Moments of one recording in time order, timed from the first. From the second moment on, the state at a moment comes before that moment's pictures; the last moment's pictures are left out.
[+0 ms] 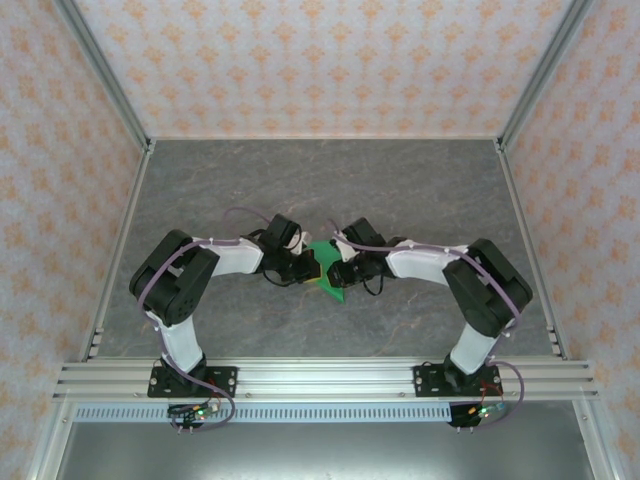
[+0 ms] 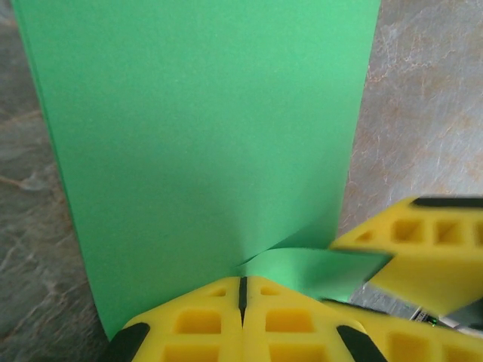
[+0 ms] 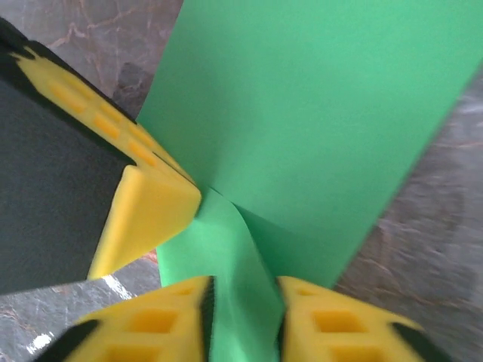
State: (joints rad) left arm -0.51 1.81 0.87 -0.11 0.55 -0.78; right arm 0.67 1.68 0.88 -0.27 -0.33 0.31
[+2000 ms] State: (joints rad) left arm -0.51 1.81 0.86 -0.10 0.54 -0.75; right arm 0.66 1.65 0.71 -0.23 -0.63 0.64
